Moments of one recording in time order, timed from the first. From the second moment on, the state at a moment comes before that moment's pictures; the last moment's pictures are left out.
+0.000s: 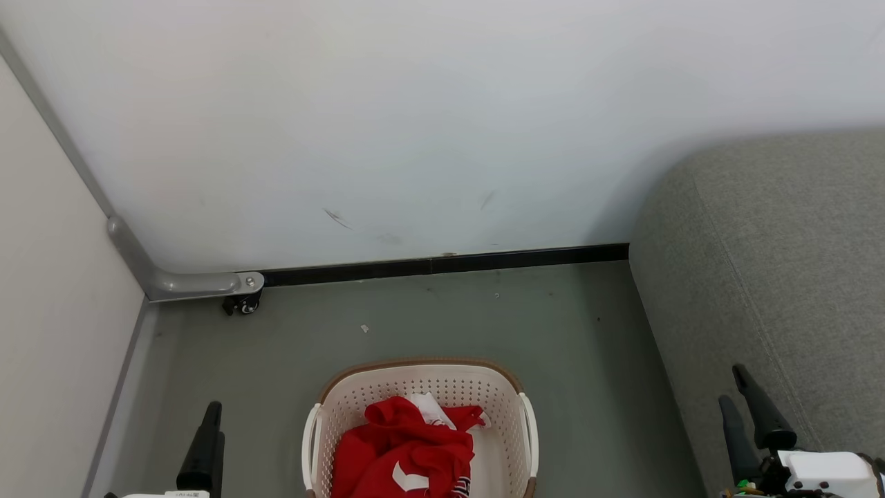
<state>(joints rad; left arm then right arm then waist) -0.01 0.01 0.03 0.31 -1.58 -0.12 0.06 -0.01 -0.01 -0.12 0.29 1.56 0.13 0.05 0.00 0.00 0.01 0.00</state>
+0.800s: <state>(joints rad) -0.01 0.01 0.03 0.25 -1.48 -0.12 -0.03 -0.01 -0.02 -0.18 0.22 1.31 0.13 -0.03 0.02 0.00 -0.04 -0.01</state>
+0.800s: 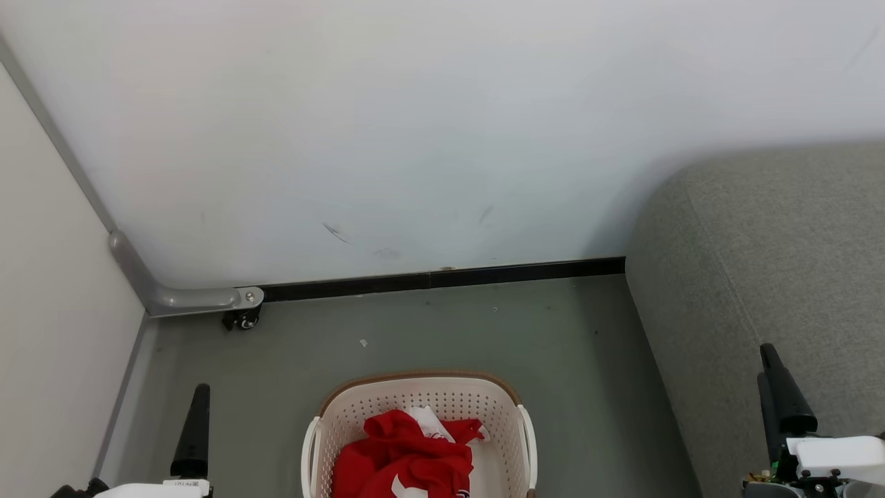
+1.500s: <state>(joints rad) -0.01 0.02 0.05 0.10 -1.13 -0.12 -0.11 -0.01 -0.04 -0.14 0.08 0.91 0.13 -0.11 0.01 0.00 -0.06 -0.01</state>
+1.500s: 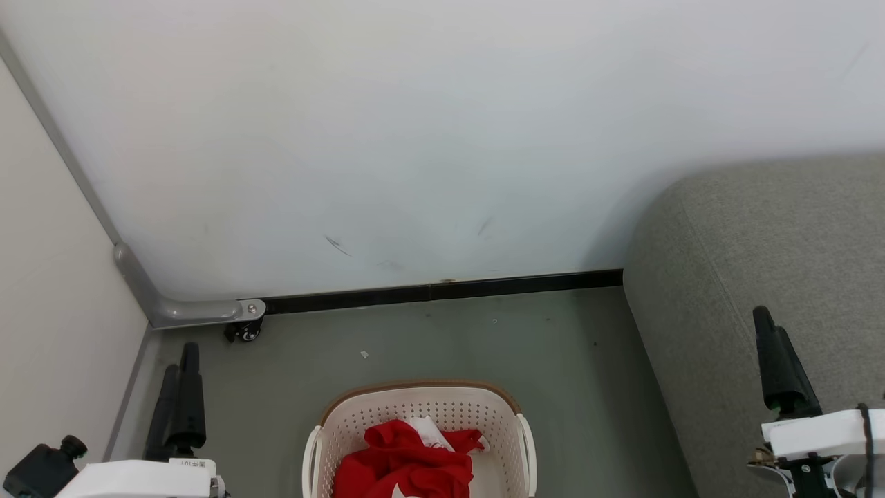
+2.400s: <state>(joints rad) 0.02 0.03 -0.05 -0.01 -0.43 -0.10 -0.20 0.03 -0.05 -0.05 0.01 0.31 0.13 -0.20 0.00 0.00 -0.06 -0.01</state>
